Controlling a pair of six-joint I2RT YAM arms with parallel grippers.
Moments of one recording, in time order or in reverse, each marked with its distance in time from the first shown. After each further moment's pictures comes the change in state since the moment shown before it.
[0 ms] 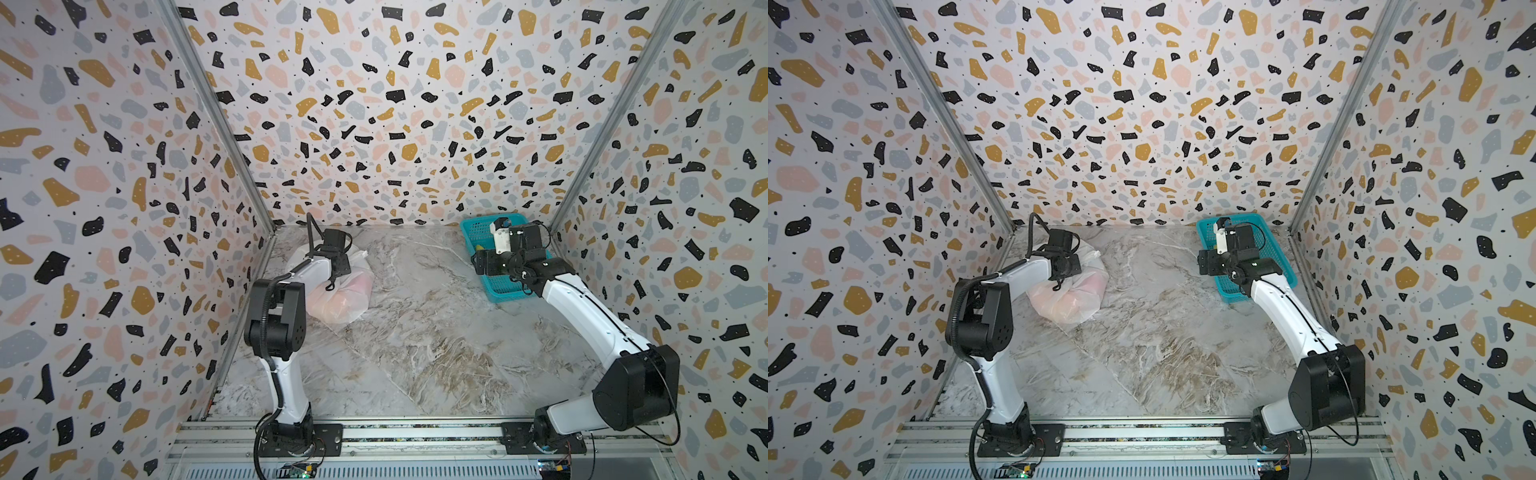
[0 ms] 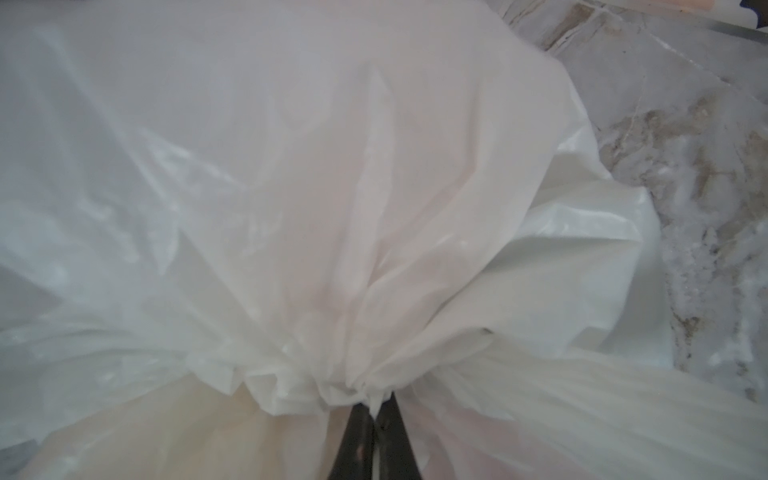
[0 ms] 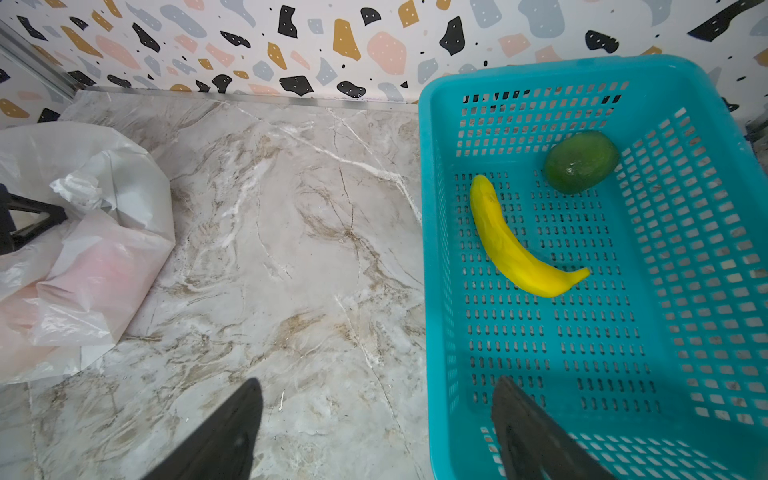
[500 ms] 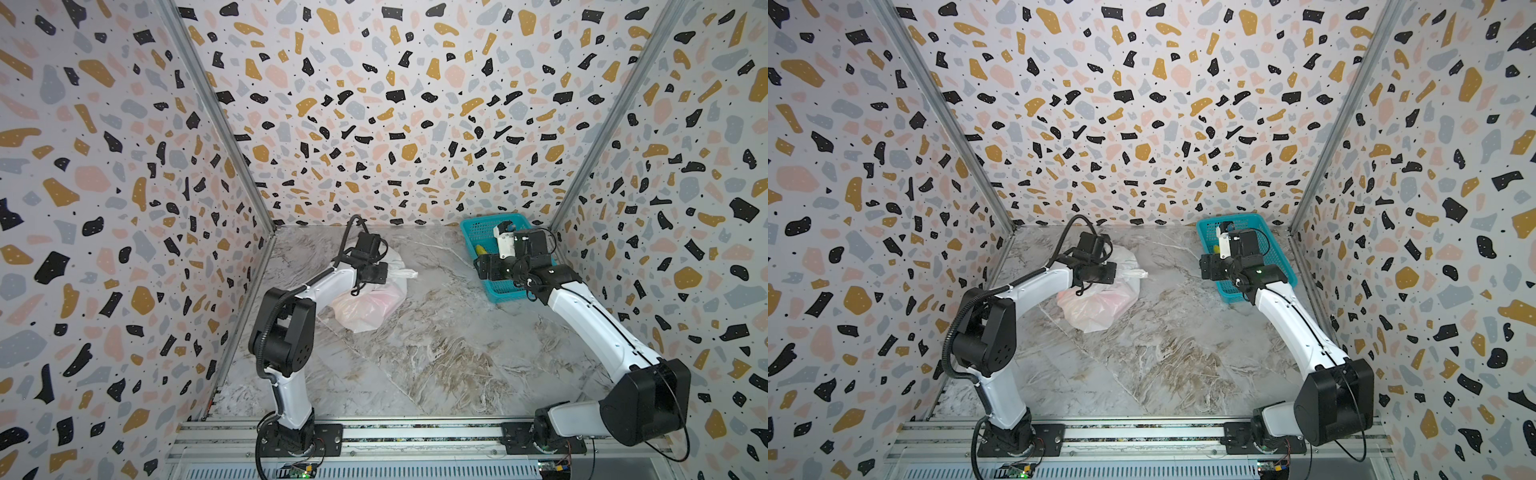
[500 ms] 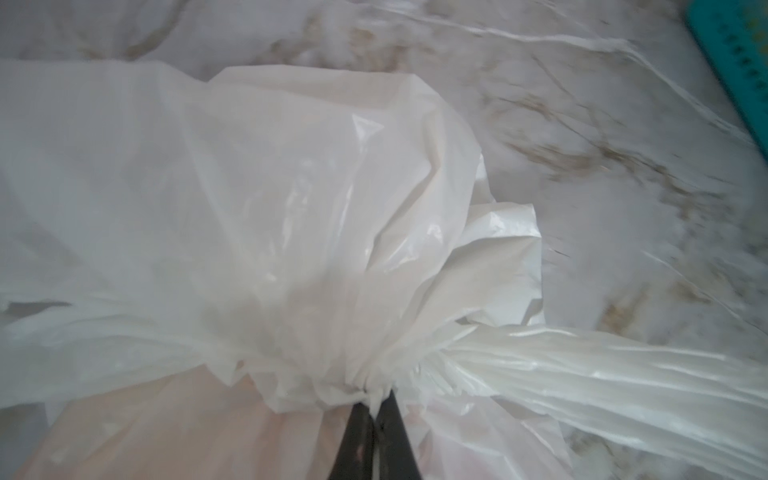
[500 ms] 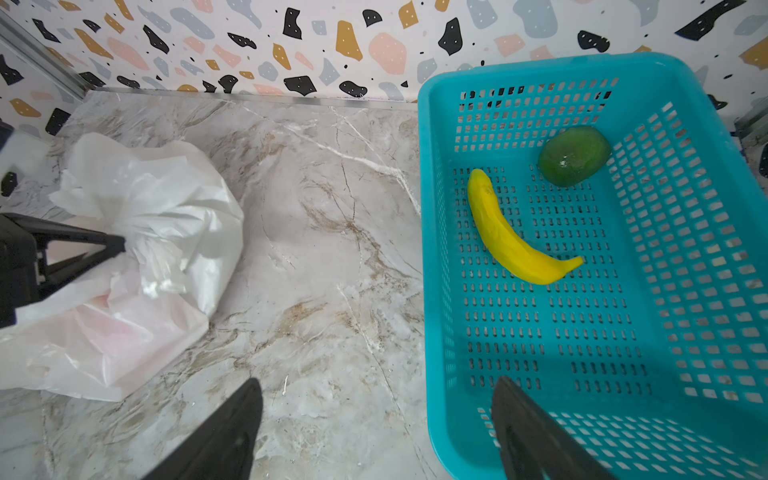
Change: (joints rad) left arm -0.292 -0.106 -0.017 -0.043 0.250 0.187; right arm -0.009 -0.092 -0.068 -0.005 -0.001 0.000
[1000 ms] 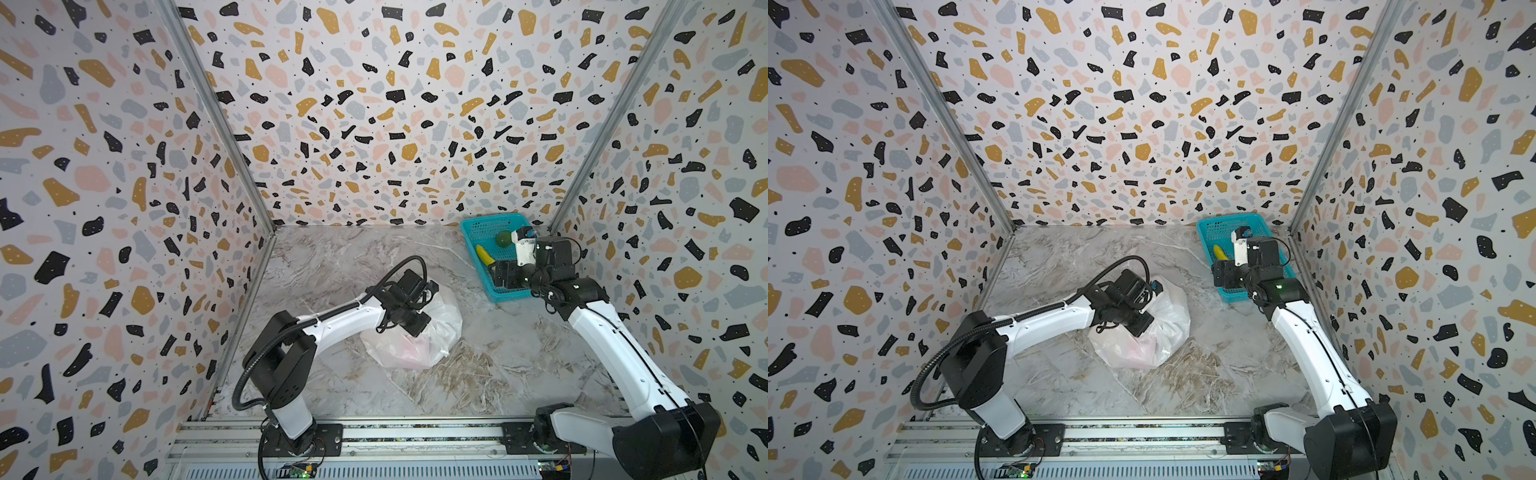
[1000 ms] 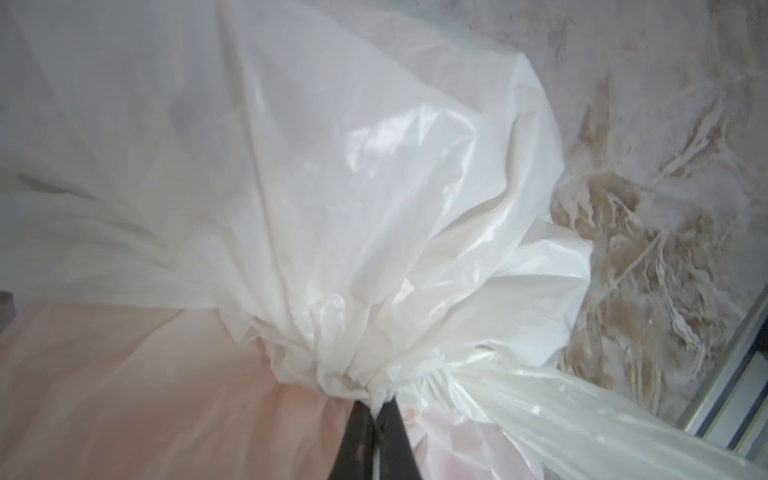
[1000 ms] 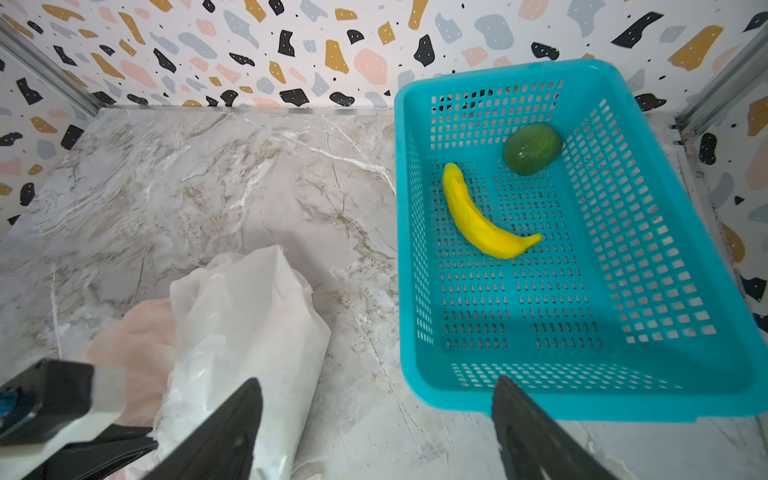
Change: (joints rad) left arm -0.352 -0.187 -0.206 -0.146 0.132 0.124; right arm -0.052 -0.169 -0.060 -0.084 -0.037 -0.014
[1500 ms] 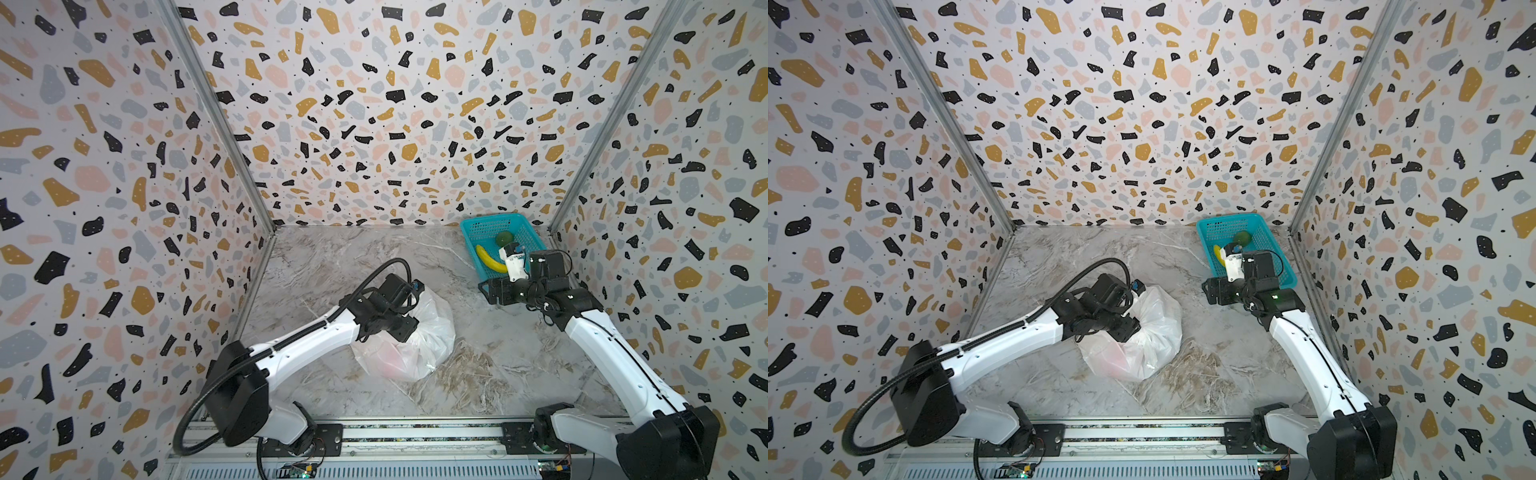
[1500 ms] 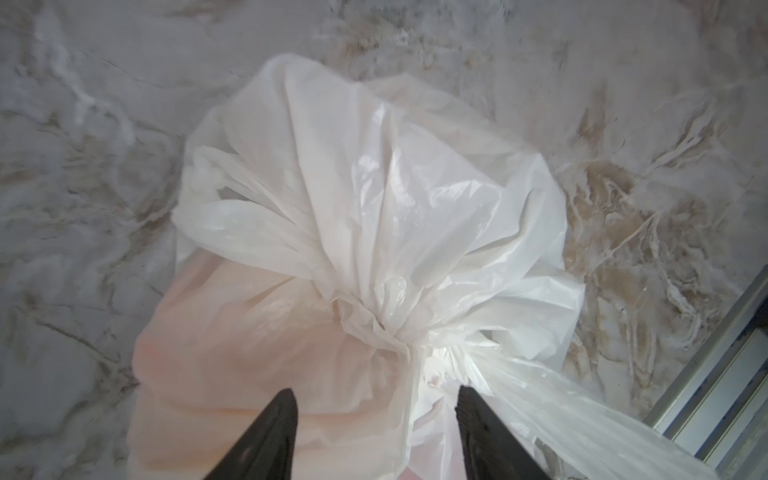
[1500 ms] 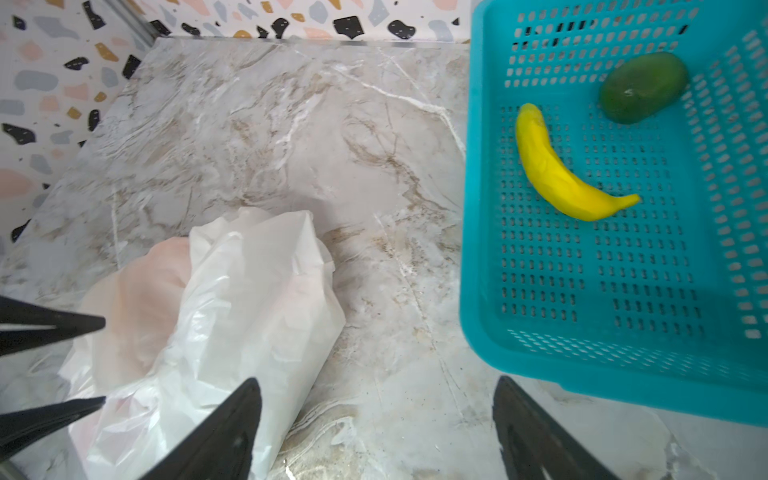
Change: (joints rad) left arm -0.005 -0.285 -0.080 -0.049 -0.134 -0.036; right arm 0.047 -0.048 -0.124 0.004 -0.156 -0.057
